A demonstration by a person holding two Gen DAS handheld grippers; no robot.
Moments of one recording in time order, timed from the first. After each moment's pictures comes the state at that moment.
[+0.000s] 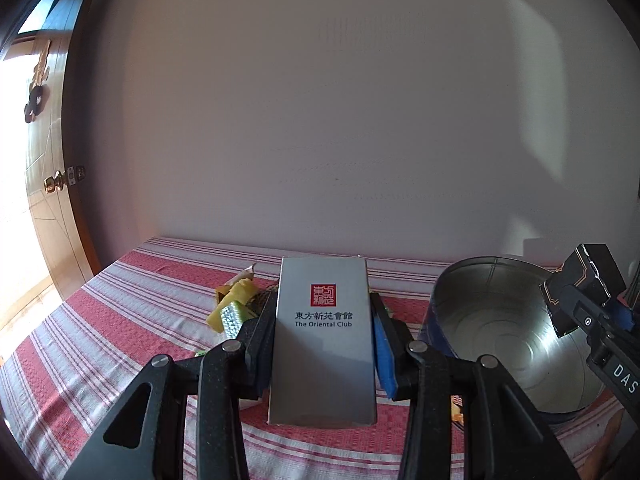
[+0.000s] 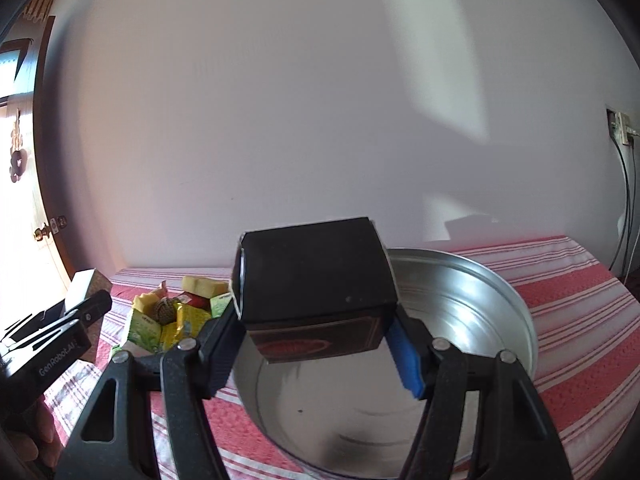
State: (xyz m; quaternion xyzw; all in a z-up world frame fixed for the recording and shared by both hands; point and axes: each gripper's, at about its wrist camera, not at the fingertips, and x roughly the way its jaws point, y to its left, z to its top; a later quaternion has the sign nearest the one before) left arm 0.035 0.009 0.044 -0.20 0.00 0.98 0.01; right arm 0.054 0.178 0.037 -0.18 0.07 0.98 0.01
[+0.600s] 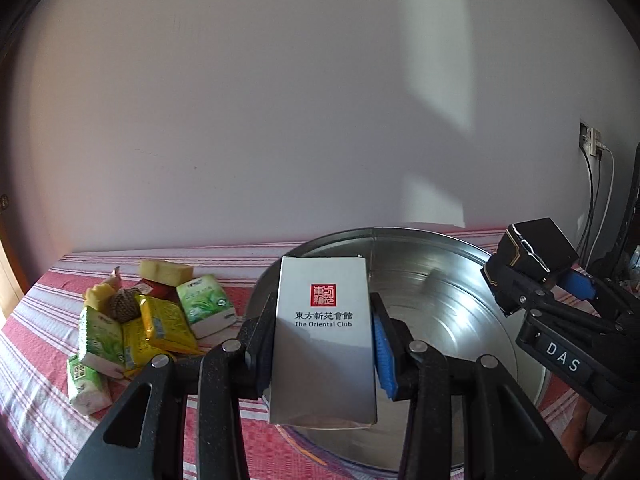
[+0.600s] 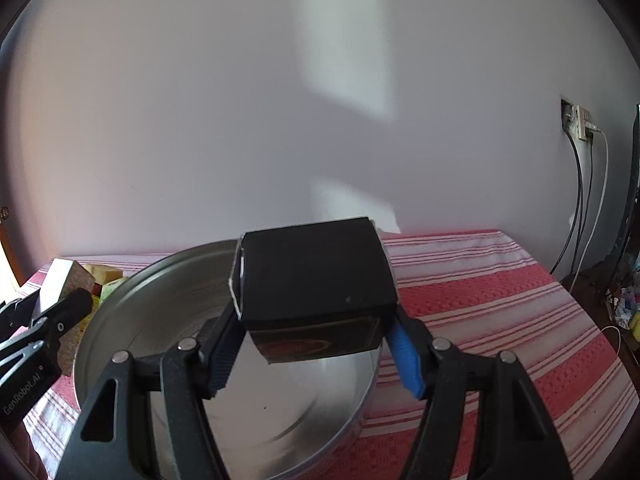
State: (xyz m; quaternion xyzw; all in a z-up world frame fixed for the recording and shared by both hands) left arm 0.013 0.129 0.019 -0.23 0.04 0.96 0.14; right arm 0.051 0.288 0.018 -0.22 0.05 0.97 0.10
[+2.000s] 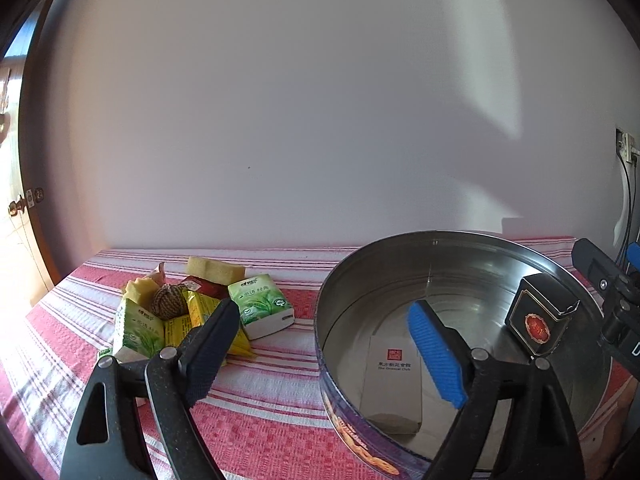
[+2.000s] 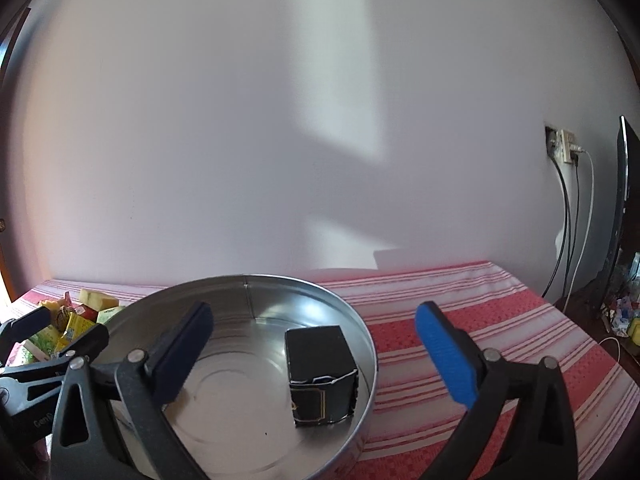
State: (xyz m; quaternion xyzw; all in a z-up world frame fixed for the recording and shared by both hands) left arm 0.005 0.091 0.009 -0.20 0.04 0.98 0.06; right arm 0.072 0.283 0.020 -0.12 0.03 0.98 0.12
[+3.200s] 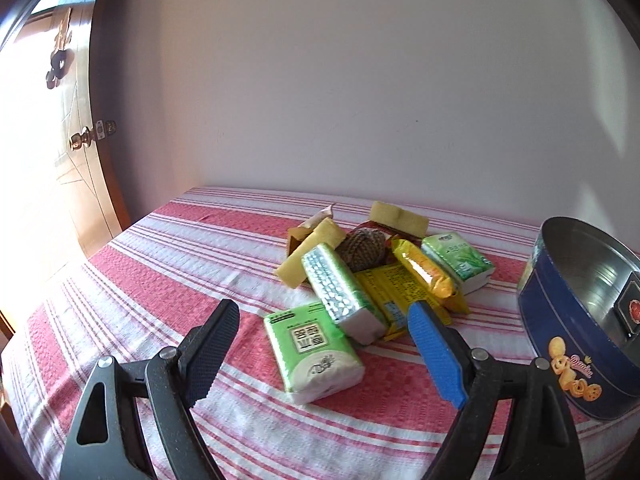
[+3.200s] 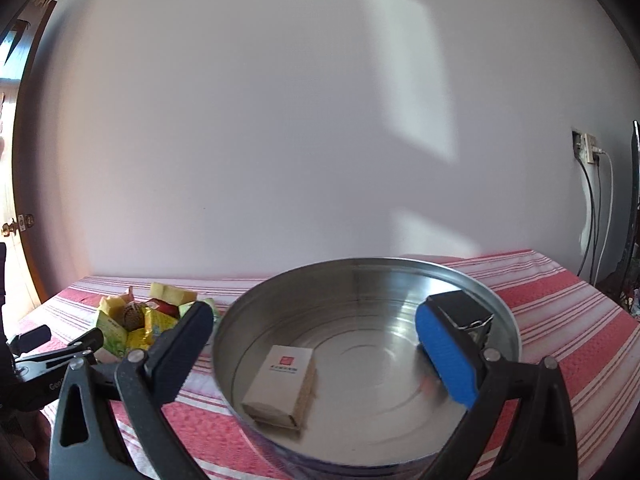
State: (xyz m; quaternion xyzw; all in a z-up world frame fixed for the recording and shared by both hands) left arm -0.009 -0.075 -0.012 -0.27 0.00 0.96 -0.06; right arm 0.068 0.156 0.016 -0.14 0.05 0.99 0.07
